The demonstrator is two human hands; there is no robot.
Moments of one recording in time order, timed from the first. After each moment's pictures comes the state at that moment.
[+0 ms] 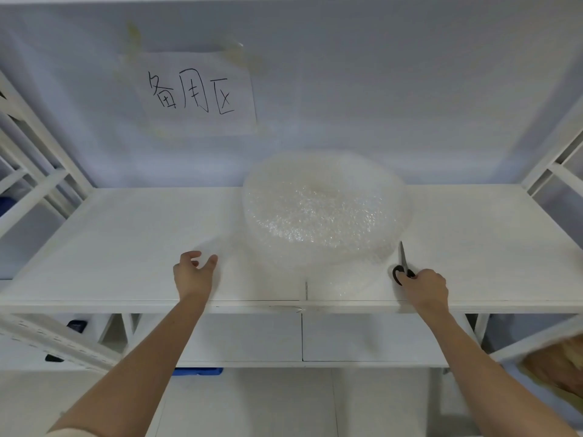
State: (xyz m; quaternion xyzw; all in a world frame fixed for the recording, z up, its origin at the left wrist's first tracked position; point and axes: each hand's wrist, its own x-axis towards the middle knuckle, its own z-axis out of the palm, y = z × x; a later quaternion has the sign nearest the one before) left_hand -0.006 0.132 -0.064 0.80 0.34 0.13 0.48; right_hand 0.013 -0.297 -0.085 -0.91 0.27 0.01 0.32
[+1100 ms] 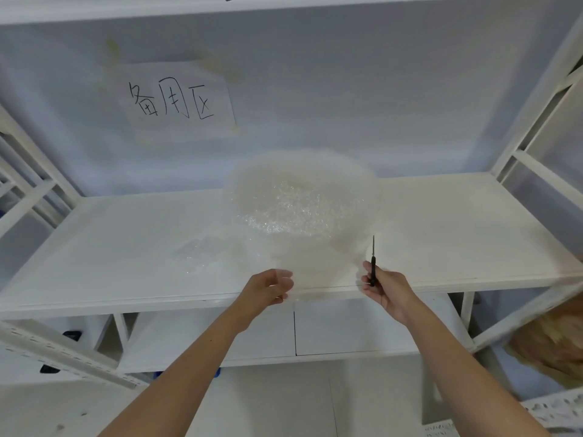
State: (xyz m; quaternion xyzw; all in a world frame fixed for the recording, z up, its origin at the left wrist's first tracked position) left_hand -0.054 0.006 -0.054 0.74 0.05 -0.19 0.64; right_hand -0.040 -0.277 -0.055 -0.55 0.26 0.13 0.78
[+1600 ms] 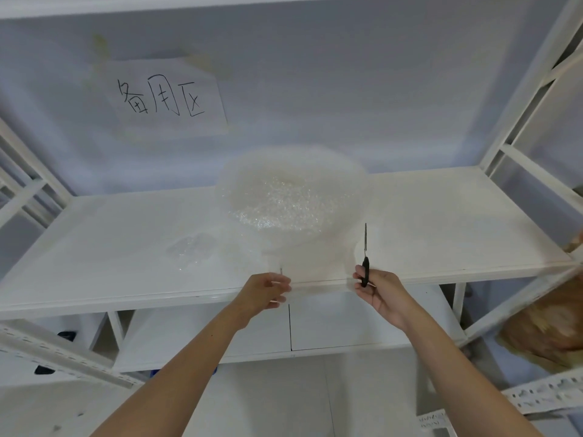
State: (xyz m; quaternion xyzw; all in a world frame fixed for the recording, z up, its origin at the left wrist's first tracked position) left_hand -0.062 -0.007 -0.056 0.75 0.07 -0.22 0.62; right_hand -0.067 -0.283 -0.052 -0.53 0.22 0.15 0.81
